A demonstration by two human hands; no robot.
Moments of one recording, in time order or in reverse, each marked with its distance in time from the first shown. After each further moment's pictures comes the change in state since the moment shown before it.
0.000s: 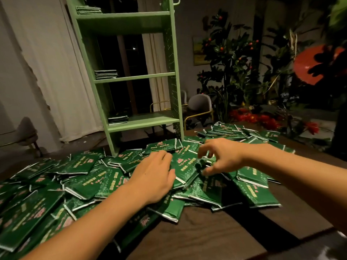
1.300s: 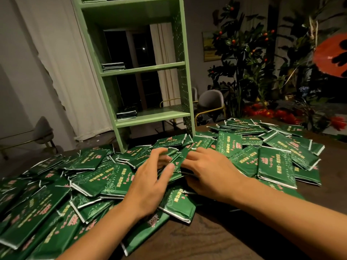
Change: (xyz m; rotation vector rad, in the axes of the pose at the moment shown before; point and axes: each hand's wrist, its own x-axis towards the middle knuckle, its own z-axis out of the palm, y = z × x) left_hand -0.029 -0.023 0.039 -0.750 0.317 -0.095; right_hand 0.026 -0.053 0.084 -0.263 0.564 -0.285
